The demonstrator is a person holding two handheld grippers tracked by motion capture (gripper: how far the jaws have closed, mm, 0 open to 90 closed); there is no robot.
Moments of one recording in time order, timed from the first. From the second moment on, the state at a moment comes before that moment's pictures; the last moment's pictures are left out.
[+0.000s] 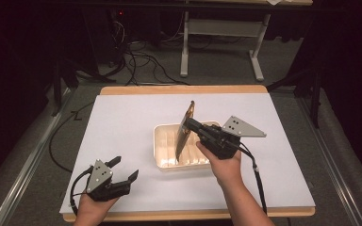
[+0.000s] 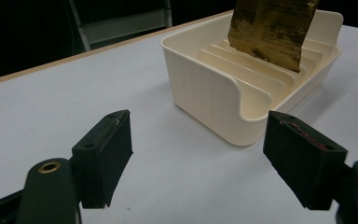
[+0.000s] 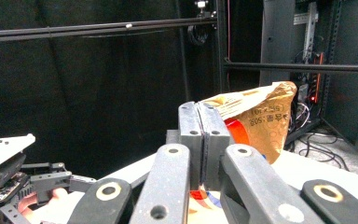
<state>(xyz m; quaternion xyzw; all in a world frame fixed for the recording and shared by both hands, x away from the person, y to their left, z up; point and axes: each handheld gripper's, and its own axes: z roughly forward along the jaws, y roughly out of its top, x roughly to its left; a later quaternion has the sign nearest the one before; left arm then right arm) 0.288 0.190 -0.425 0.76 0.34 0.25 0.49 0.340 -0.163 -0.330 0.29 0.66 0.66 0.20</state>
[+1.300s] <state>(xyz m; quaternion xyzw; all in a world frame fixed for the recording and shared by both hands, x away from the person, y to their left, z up) 0.288 0.189 -0.426 0.76 0.34 0.25 0.49 0.356 -0.162 -0.353 0.32 0.68 0.63 0.20</state>
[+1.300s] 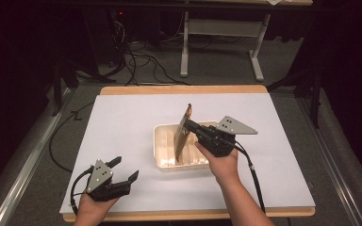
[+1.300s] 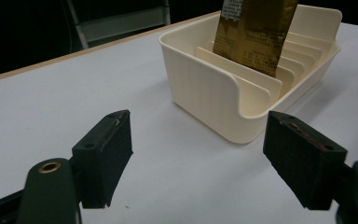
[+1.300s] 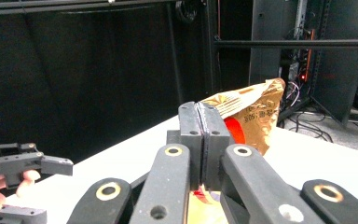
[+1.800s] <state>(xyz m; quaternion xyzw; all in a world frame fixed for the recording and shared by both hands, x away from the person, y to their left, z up) 0.289 0.189 -0.427 0.76 0.34 0.24 0.49 0.358 -0.155 -0.376 0.34 0.69 0.61 0.19</state>
